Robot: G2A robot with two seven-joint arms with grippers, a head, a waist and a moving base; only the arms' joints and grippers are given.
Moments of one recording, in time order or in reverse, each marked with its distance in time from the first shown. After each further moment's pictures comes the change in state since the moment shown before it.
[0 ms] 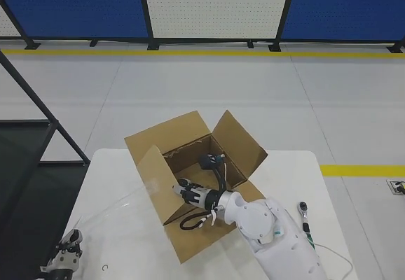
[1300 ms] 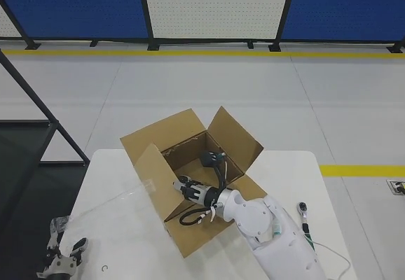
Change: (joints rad) left arm 0.008 -0.018 -0.023 0.023 0.009 0.007 0.000; right arm 0.016 -0.010 -0.003 0.046 0.022 -0.011 -0.044
